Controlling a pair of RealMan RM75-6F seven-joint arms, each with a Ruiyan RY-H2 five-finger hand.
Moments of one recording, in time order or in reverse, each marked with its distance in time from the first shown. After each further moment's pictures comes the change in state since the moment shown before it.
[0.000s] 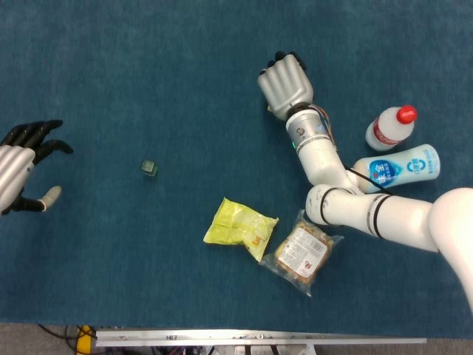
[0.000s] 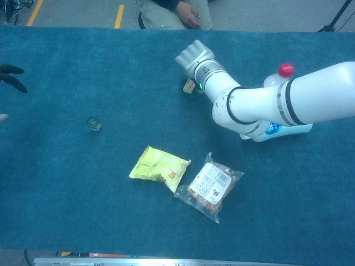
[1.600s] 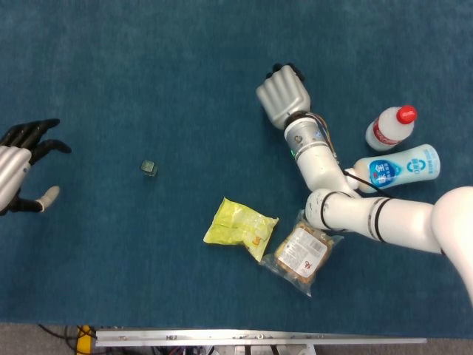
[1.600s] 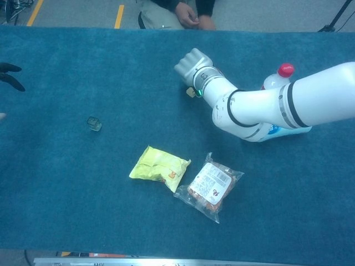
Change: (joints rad) left arm 0.015 0.000 -0.002 0.010 0.023 0.018 -0.040; right arm -0.005 0.016 -0.009 -0.067 0.038 -0.008 -0.058
